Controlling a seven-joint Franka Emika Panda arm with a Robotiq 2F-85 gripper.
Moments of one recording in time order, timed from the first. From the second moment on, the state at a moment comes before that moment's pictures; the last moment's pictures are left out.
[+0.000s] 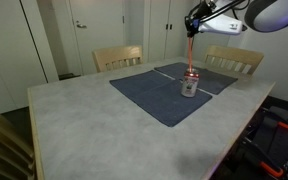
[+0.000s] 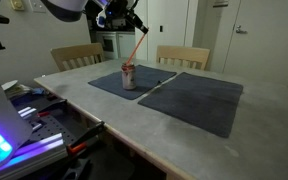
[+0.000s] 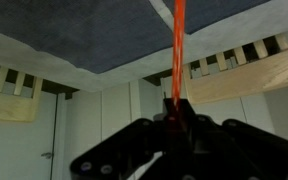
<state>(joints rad) -1.28 -0.65 1.28 -2.78 -0.41 3.38 1.21</state>
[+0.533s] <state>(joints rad) -1.28 -0.65 1.29 -2.78 -0.41 3.38 1.23</state>
